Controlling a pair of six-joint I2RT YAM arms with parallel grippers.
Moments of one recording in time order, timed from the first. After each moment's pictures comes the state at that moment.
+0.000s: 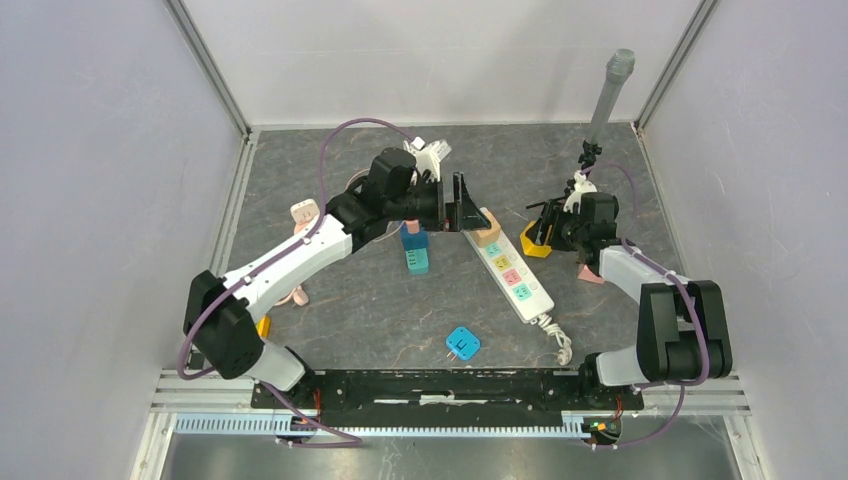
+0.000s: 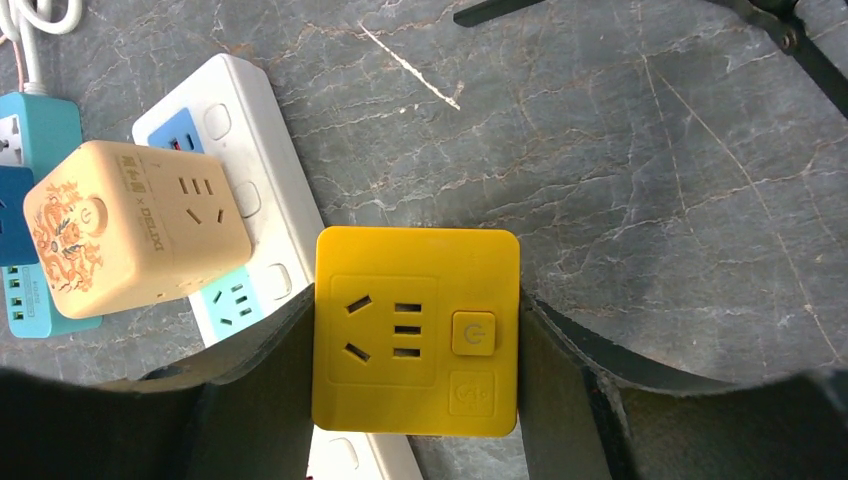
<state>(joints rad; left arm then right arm) -0.72 1.50 1.29 -0.24 0.47 -0.68 0.04 1.41 0.65 0.07 -0.28 0.27</state>
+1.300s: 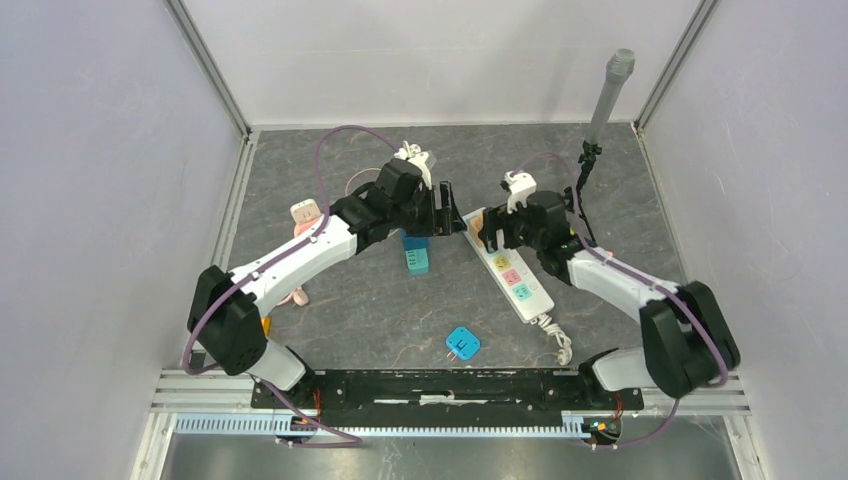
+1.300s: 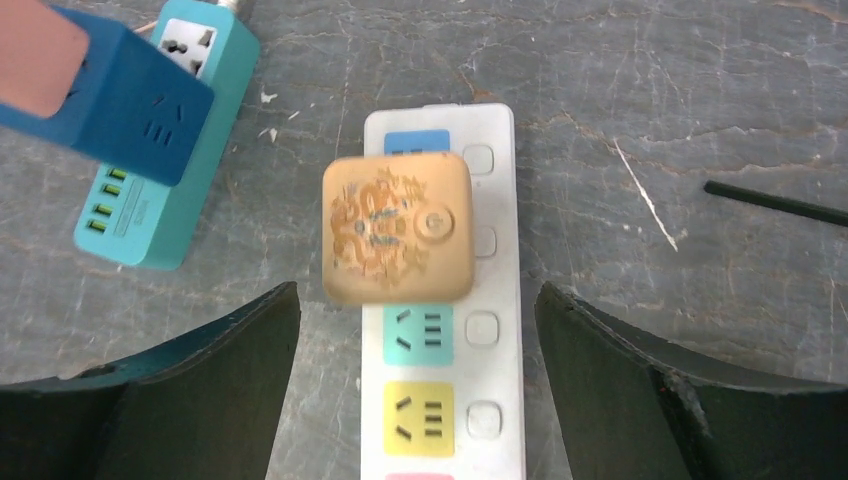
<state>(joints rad) -0.72 1.51 1.25 -0.40 0.15 -0.64 0.41 1.33 0.68 0.15 -0.13 0.07</state>
